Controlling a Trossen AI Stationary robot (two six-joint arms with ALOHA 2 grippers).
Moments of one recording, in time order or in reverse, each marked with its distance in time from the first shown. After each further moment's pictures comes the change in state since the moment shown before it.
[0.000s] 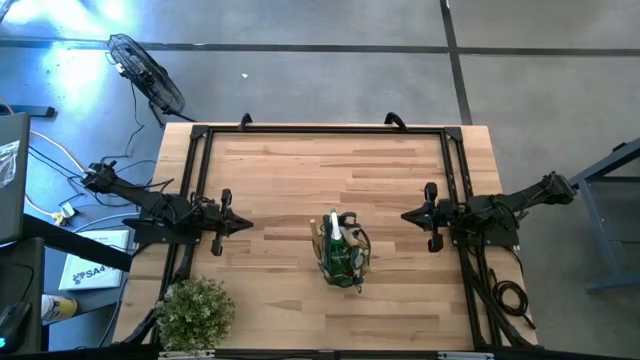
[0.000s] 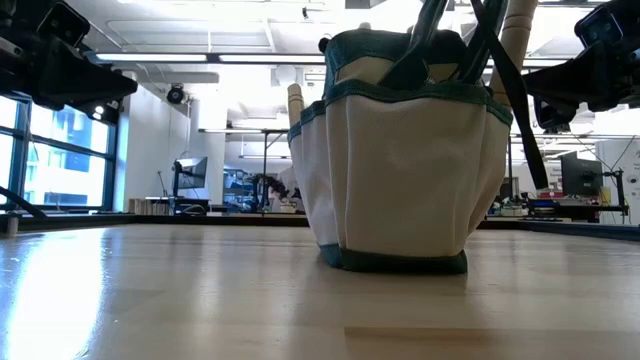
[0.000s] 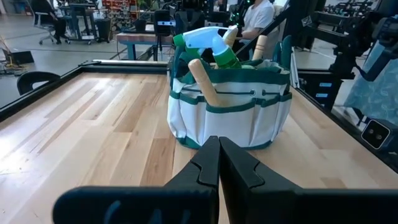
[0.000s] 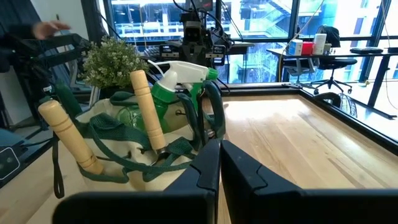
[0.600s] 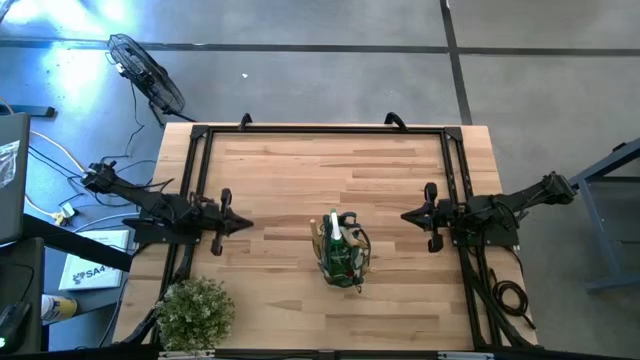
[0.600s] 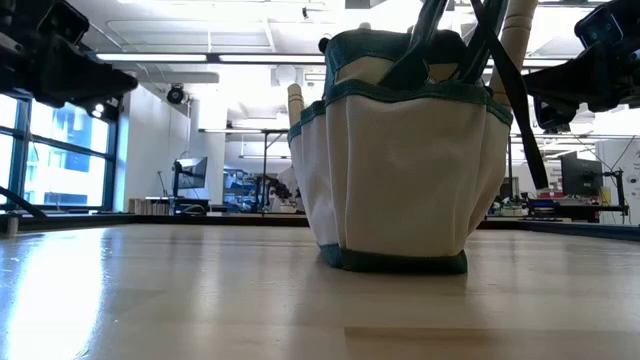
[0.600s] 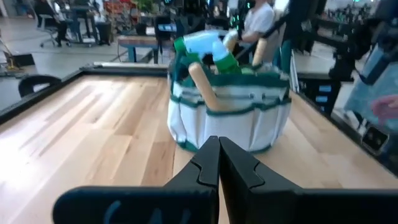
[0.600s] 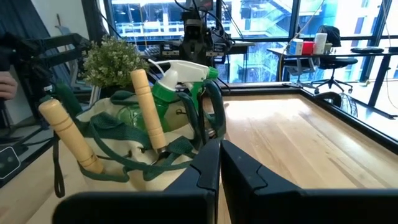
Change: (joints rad) left arm 0.000 -0.004 -0.001 0.018 0.000 0.002; right arm 0.000 0.000 0.002 -0.009 0.000 0.000
